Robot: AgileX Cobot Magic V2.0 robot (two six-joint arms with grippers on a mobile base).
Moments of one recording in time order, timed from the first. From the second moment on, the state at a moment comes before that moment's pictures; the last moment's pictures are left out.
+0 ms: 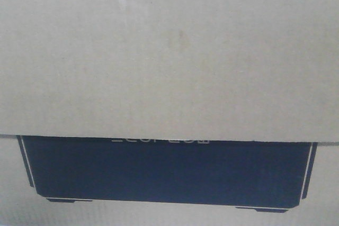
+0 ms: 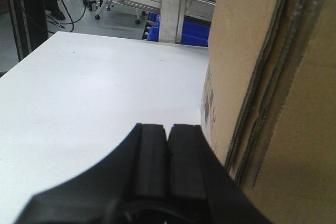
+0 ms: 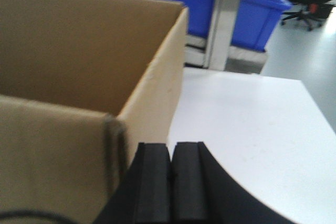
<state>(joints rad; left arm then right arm) -0.09 0.02 0.03 -0.03 0.10 -0.06 -0.02 -0.01 -0.37 0.11 0.57 -0.09</state>
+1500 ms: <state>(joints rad) -0.09 0.02 0.03 -0.03 0.10 -0.06 -0.03 -0.01 0.03 0.00 0.16 0.06</state>
